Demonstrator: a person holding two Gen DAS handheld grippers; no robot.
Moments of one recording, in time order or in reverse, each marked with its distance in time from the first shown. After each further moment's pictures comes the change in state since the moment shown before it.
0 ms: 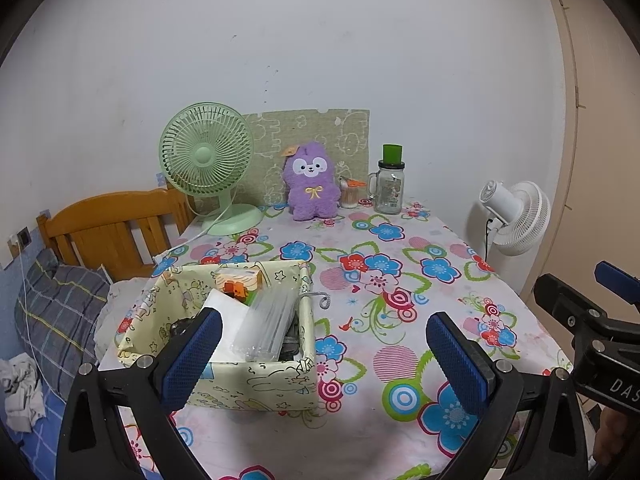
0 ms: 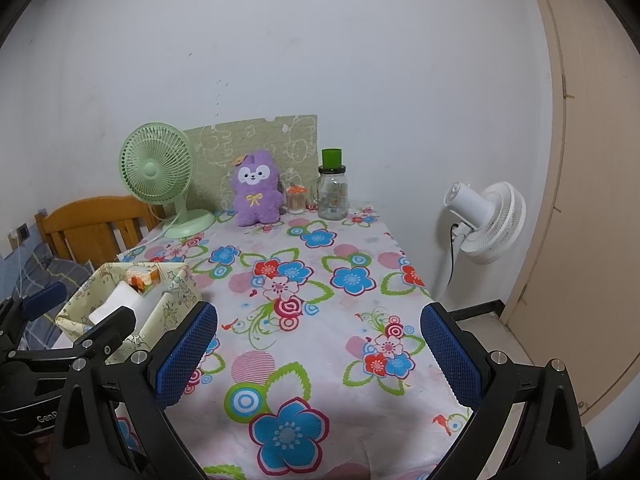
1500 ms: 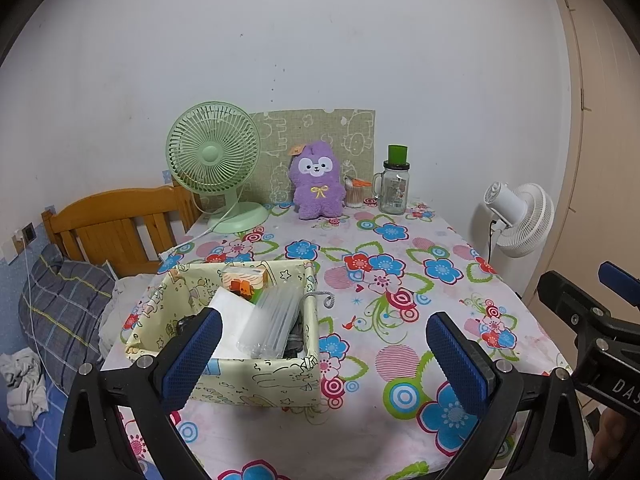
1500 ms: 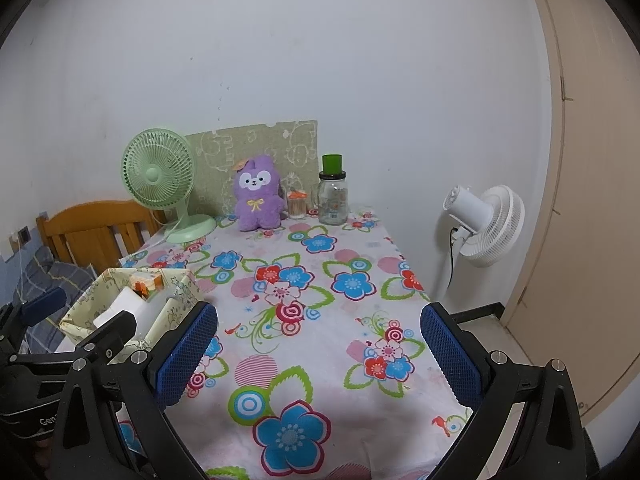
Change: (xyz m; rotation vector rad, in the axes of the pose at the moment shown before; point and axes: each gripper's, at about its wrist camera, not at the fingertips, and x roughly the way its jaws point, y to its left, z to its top) left arm -0.004 0.000 0.001 -0.013 0.007 0.018; right arm -0.007 0.001 0.005 0.006 -0.012 0.004
